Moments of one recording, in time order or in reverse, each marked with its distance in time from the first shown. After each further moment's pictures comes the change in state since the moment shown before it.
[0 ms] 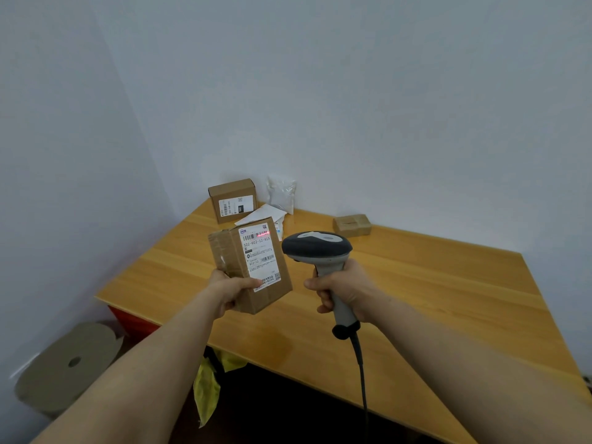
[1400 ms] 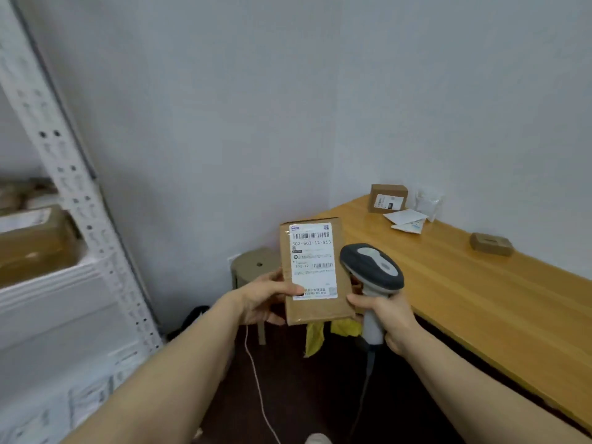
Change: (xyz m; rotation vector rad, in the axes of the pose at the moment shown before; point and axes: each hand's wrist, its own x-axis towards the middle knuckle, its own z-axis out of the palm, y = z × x) left_hand -0.383 -0.206 -0.222 -0.228 -0.140 0.100; right_hand -0.298 0.077 0.221 0.301 -0.135 -0.095
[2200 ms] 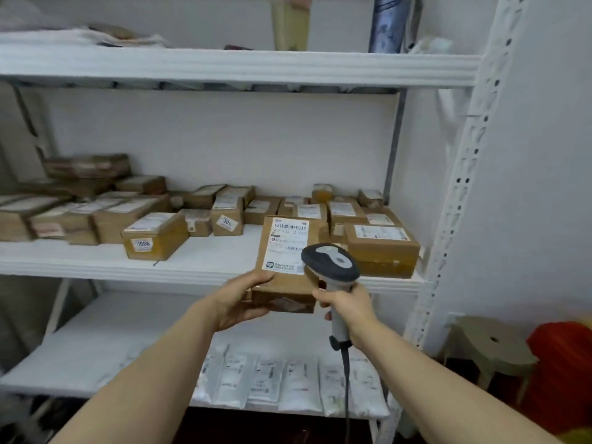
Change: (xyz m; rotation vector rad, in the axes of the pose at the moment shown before) left_hand -0.487 -0.092 -0.360 -0.390 0.950 0.219; right_hand -0.255 0.087 0.530 -0.247 -0.795 -0.029
